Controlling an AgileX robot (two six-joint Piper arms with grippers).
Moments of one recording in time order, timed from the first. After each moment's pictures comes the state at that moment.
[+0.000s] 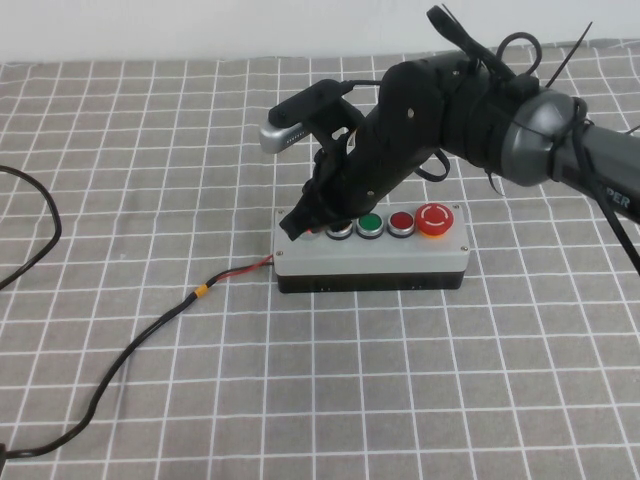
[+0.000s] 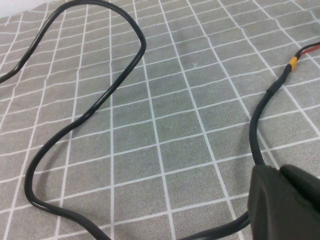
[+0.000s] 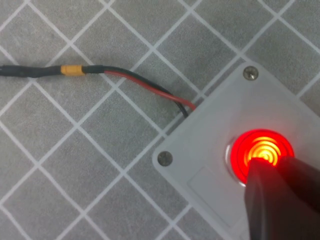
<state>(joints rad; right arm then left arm) 0.62 2.11 -1.85 0.20 0.84 -0.22 -0.14 -0.01 0.03 0.15 0.39 0.12</state>
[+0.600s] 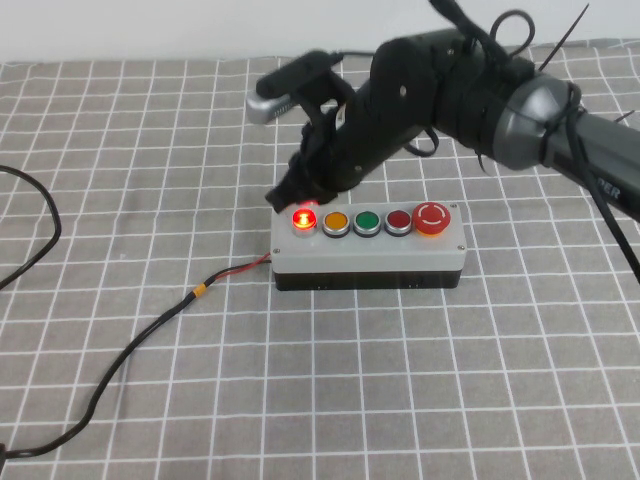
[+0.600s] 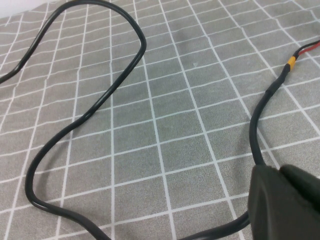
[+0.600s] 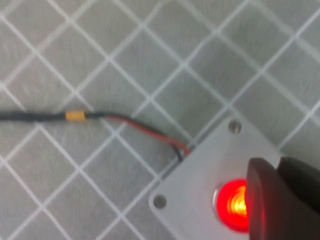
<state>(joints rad) 0.62 2.14 -1.96 0.19 0.85 -0.22 -0.14 -0.01 0.03 0.15 0.39 0.12</state>
